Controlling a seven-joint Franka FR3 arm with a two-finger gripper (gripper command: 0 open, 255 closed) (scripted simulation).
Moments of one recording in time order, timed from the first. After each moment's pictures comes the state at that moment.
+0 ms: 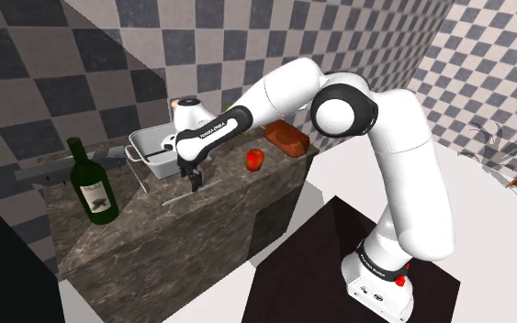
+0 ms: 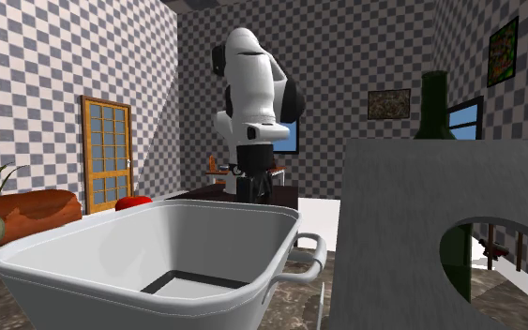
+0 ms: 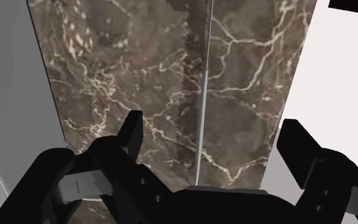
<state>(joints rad) 0.31 0.69 0.06 -1.65 0.01 2.37 -1.14</state>
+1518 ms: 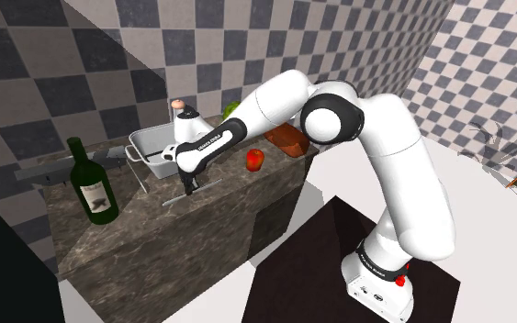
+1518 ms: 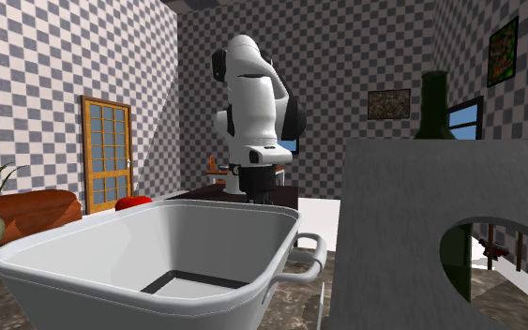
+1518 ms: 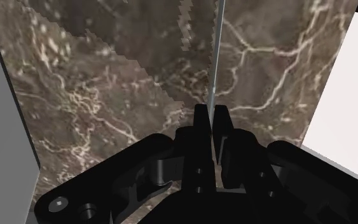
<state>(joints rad) 0.31 0.78 0.06 -1.62 0.01 2.43 -1.15</state>
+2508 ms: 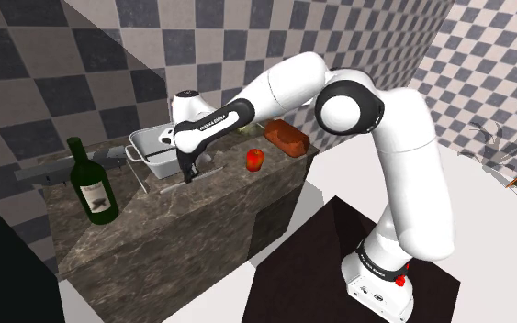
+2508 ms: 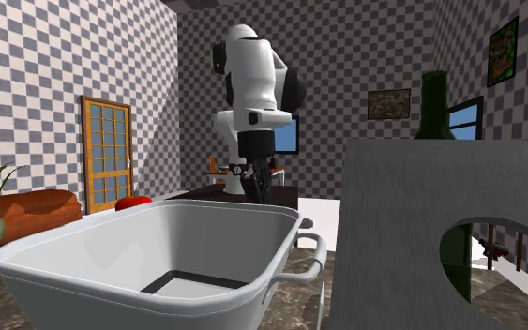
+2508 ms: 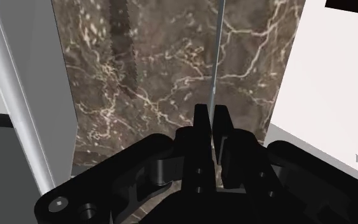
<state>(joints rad) 0.31 0.66 0.06 -1.64 0.01 2.32 -1.15</state>
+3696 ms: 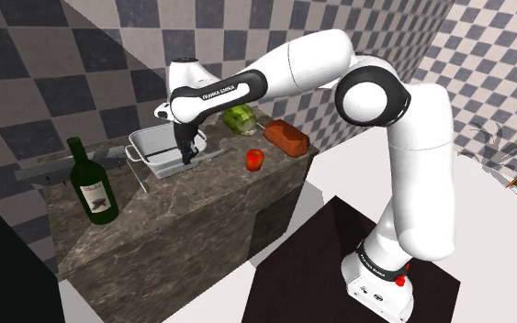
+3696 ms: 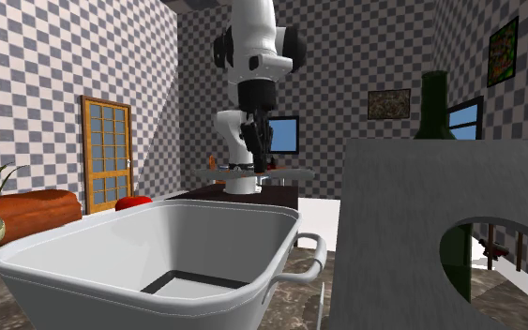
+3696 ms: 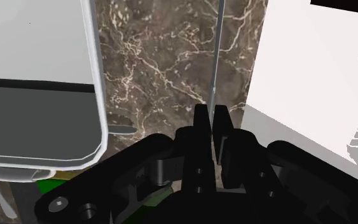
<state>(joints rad) 0.31 0.52 0.06 -1.60 0.02 2.14 -1.14</state>
